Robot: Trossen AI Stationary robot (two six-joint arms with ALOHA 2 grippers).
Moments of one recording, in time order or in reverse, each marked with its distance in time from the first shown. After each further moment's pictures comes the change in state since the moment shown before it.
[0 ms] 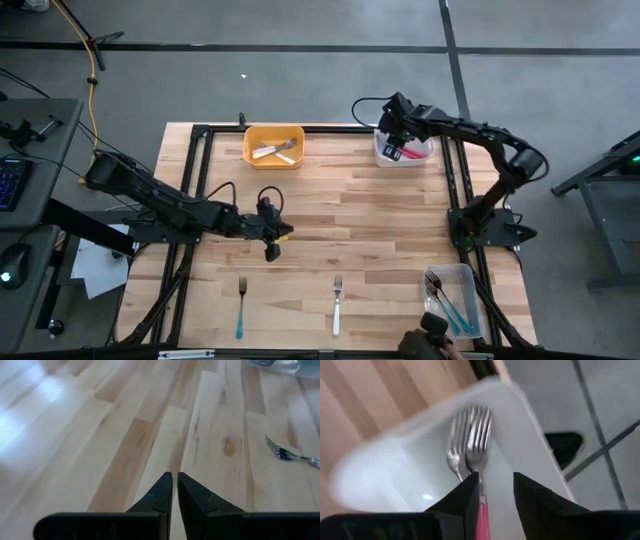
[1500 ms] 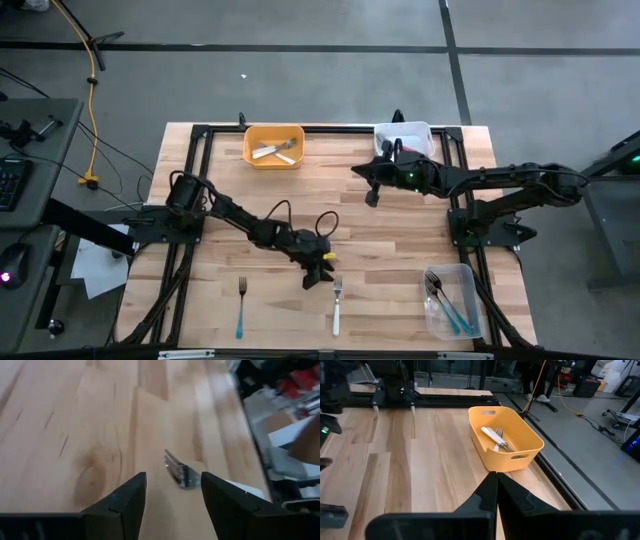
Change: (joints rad) left arm 0.049 0.698 0.409 0.374 0.600 -0.194; right arm 0.588 -0.394 -0.455 0.877 -0.056 0.284
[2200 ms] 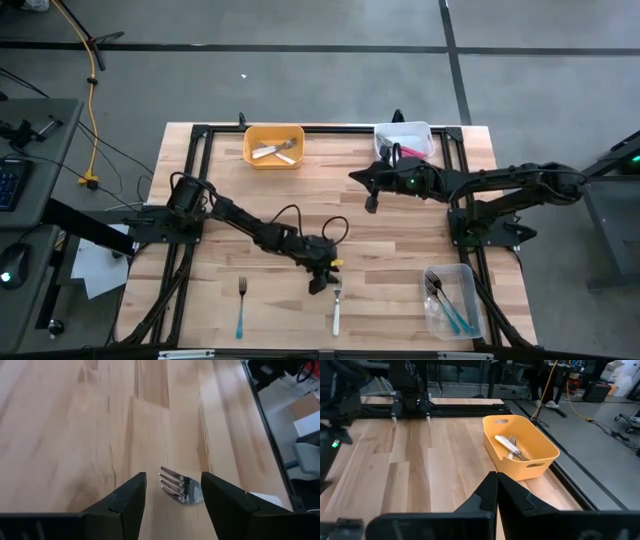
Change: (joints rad) left arm -0.032 0.016 0.126 -0.178 -0.081 0.081; right arm 0.062 0.001 0.000 0.030 0.011 0.040
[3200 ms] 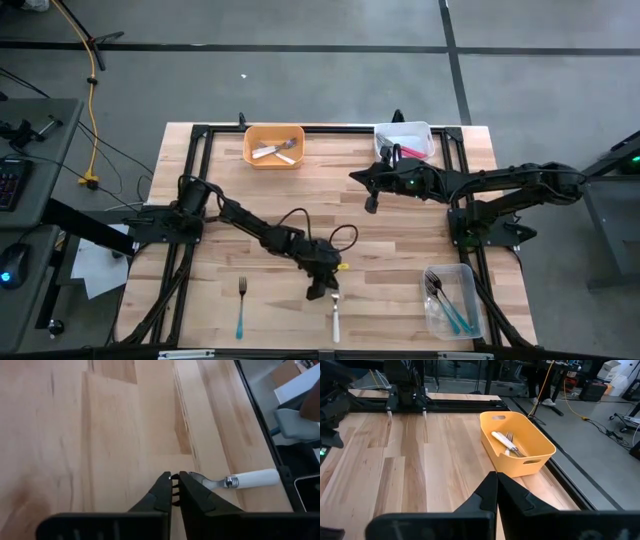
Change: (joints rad) left arm 0.001 0.072 0.074 -0.099 0.142 0.114; right arm 0.012 0.000 0.001 -0.016 0.029 -0.016
